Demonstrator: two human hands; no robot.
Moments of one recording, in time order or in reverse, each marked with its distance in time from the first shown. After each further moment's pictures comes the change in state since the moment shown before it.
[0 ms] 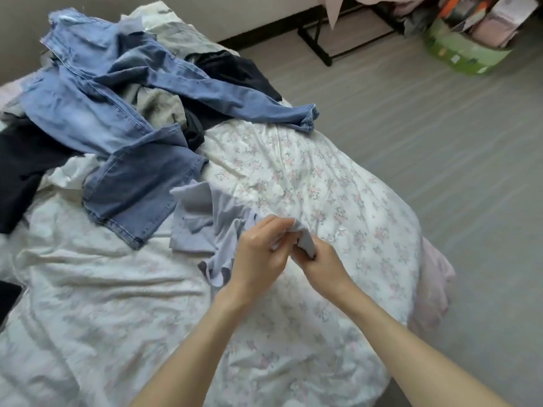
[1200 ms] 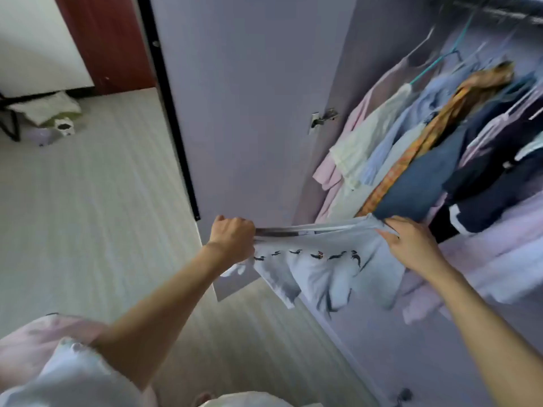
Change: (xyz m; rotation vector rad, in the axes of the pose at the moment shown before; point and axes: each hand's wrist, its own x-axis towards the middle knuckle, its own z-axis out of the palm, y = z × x) left_hand -0.417 0.550 0.354 0.587 -1.145 1.341; right_hand -0.907 0.171 -0.166 -0.528 1.582 0.979
